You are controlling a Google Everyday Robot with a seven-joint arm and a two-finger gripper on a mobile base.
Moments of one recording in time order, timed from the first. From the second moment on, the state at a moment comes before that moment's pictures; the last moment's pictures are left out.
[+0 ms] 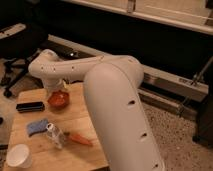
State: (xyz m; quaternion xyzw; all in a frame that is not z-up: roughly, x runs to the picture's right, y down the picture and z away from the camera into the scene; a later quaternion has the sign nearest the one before) arm -0.271 0.026 0.803 -0.24 0.11 0.54 0.80
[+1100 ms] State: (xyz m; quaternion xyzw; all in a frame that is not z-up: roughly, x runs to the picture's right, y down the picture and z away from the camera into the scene) arm -0.291 0.007 0.802 -0.24 0.06 0.38 0.89
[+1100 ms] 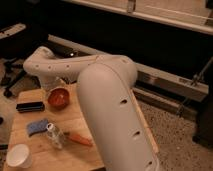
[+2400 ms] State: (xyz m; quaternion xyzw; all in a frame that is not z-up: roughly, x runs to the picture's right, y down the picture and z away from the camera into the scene) arm -0.448 -0.033 0.824 -0.19 -0.09 -0.03 0.98
